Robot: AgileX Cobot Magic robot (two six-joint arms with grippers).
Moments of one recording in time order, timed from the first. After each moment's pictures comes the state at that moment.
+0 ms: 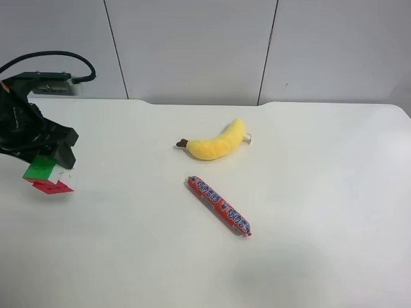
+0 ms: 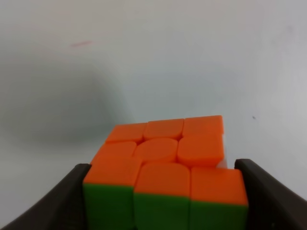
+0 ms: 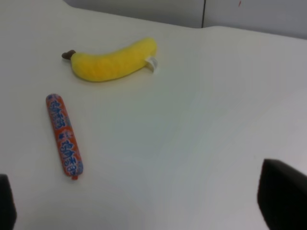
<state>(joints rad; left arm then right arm) -0.14 1.57 -0.94 -0.09 0.75 0.09 0.26 0.00 -0.52 0.15 1.03 -0.06</state>
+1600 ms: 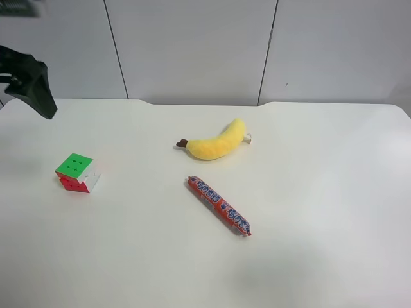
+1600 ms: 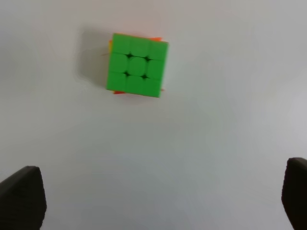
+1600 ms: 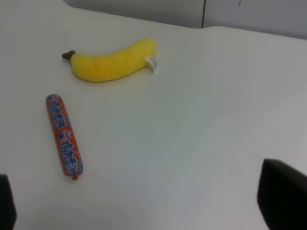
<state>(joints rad) -0.14 1.35 -1.23 -0.07 1.17 0.05 0.26 0.00 -0.52 0.15 1.03 -0.06</state>
